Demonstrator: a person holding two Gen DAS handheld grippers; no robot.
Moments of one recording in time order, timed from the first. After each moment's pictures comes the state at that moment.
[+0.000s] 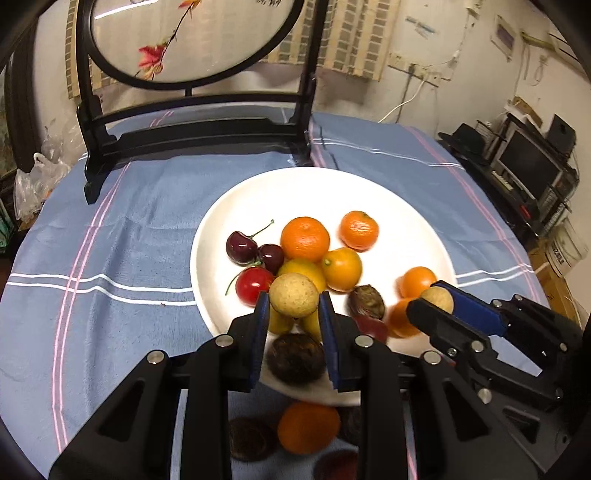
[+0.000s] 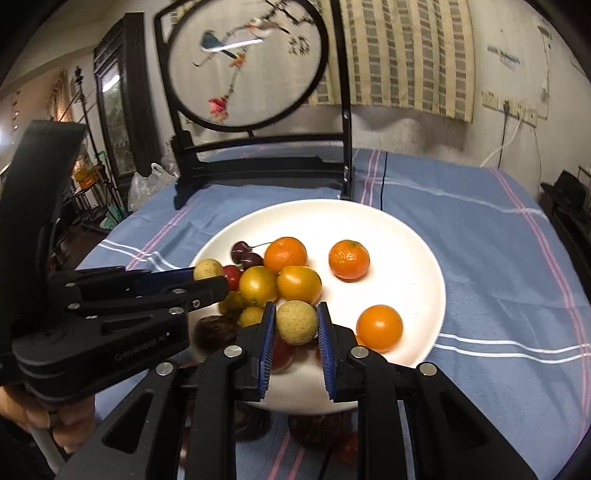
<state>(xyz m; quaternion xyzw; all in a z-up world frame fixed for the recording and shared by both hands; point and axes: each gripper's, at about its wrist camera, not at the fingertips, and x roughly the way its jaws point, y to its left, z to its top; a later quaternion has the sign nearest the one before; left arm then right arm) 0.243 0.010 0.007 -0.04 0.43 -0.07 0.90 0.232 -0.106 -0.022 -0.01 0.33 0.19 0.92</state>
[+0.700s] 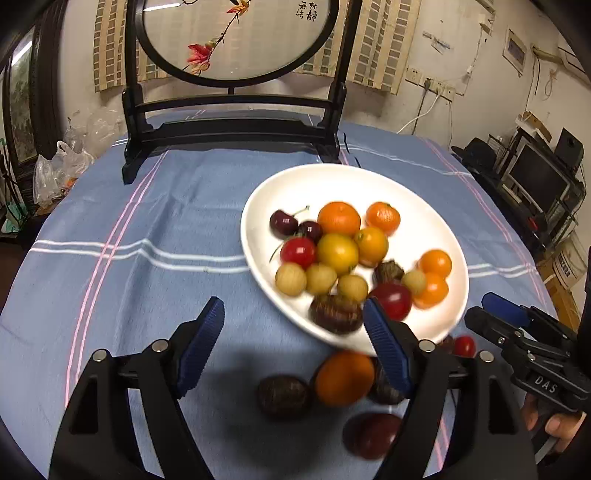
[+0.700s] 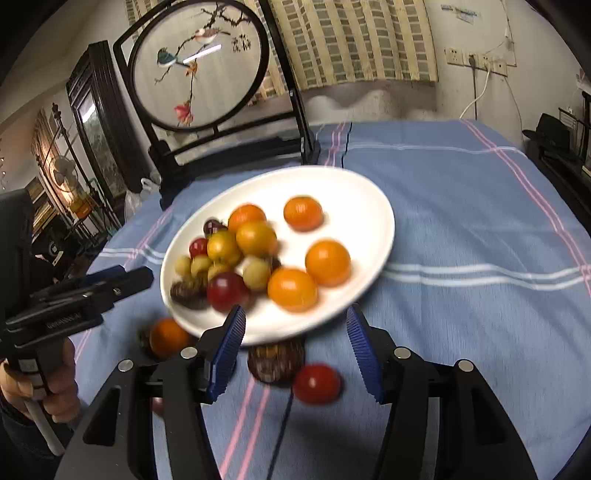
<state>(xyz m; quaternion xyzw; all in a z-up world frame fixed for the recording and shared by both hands) 0.190 0.040 0.005 -0.05 0.40 -0.04 0.91 0.198 -0.164 -0.046 0.06 0.36 0.18 0.91</state>
